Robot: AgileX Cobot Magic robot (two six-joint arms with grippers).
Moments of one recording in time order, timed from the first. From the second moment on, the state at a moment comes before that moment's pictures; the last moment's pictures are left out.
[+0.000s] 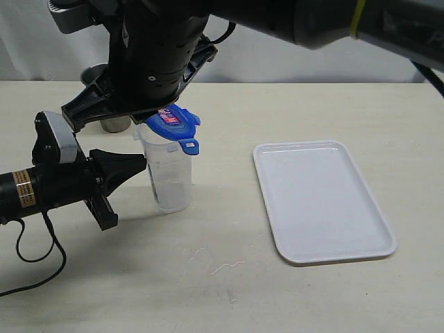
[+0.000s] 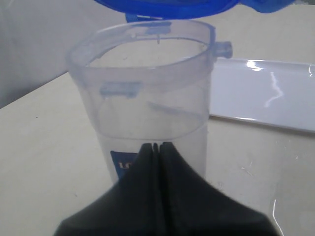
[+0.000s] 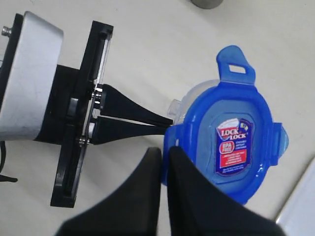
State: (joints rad) left arm 0.11 1.97 -0.57 0.98 -1.21 -0.15; right arm 0.90 1.93 -1.89 -0.18 1.08 0.23
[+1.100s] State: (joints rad) left arm 0.11 1.97 -0.57 0.98 -1.21 -0.15; right arm 0.90 2.04 -1.89 -0.18 0.99 0.22
